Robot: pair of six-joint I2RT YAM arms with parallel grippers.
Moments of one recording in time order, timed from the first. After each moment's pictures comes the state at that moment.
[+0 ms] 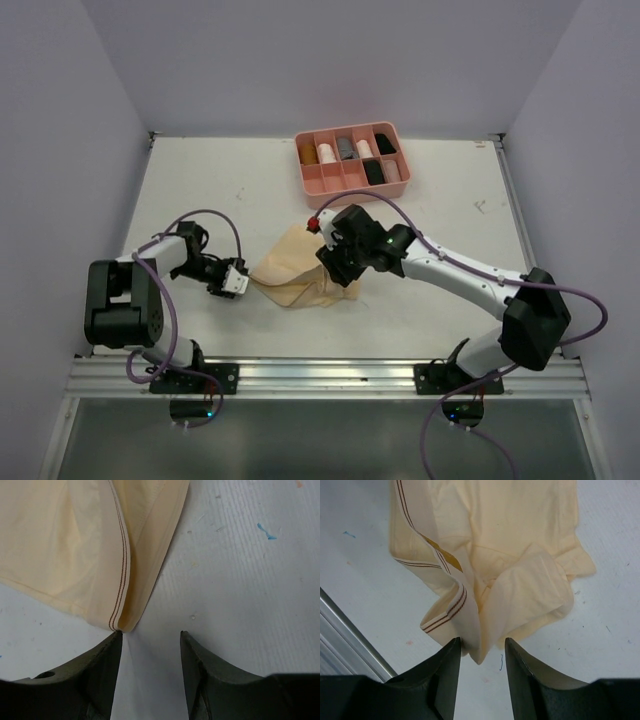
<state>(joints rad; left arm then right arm) 0.07 1.54 0.74 -0.82 0.82 1.99 0.86 1.49 1.13 -0.60 -0.07 -0.01</state>
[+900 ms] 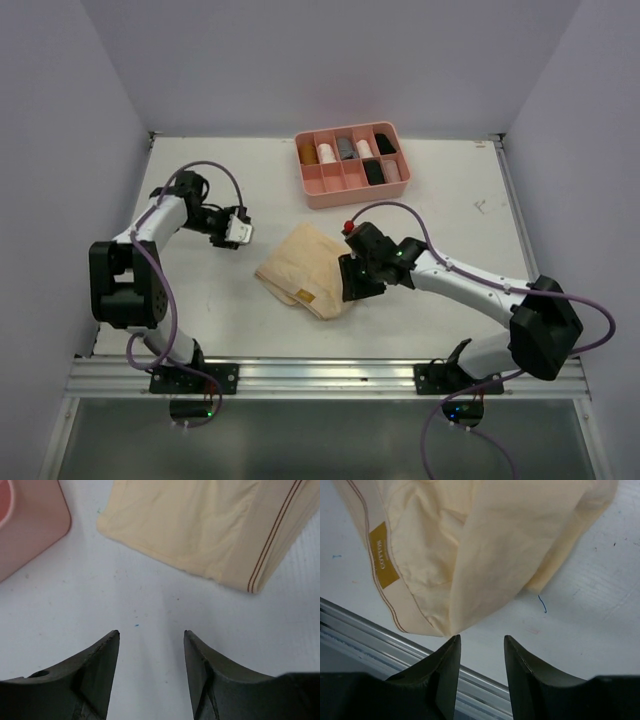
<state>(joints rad) 0.01 1.65 1.14 -0.84 0.83 1.87 0.83 1.40 0.96 -0.65 -0.06 0.57</state>
